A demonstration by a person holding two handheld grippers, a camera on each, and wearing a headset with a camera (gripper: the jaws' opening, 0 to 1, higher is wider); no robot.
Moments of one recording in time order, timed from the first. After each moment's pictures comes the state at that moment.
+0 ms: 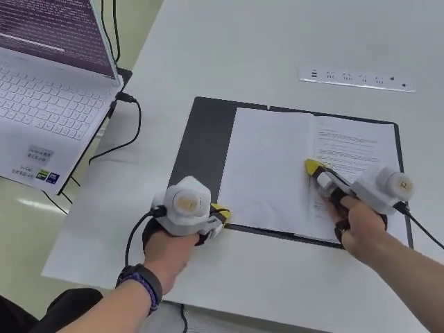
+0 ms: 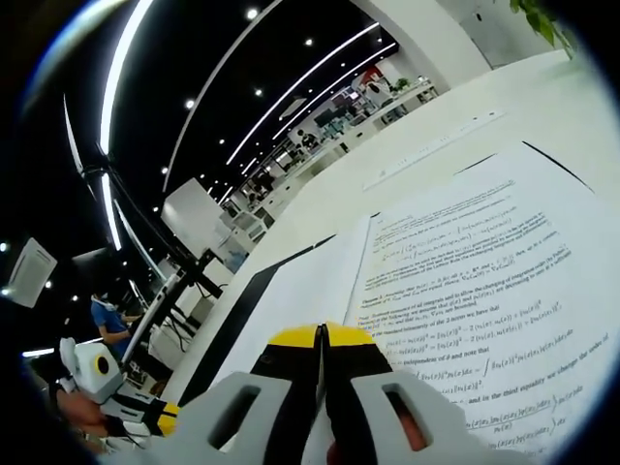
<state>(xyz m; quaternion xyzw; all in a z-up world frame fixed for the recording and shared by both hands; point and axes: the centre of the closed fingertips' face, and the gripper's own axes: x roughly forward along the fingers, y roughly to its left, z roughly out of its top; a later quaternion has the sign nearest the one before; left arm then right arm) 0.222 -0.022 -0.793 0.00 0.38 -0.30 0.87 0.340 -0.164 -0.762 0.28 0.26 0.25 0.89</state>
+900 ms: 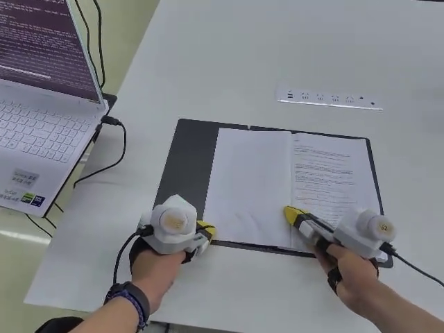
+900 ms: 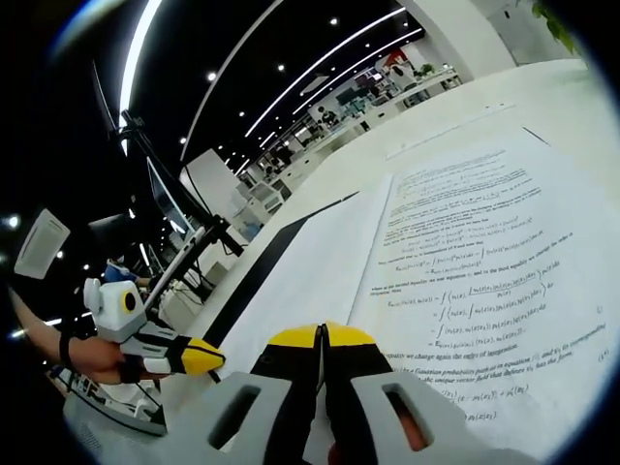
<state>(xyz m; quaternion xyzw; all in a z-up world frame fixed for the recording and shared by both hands) 0.222 -0.023 -0.793 0.02 0.38 -0.30 0.88 0.273 -0.167 -0.778 0.25 0.29 0.30 0.87</state>
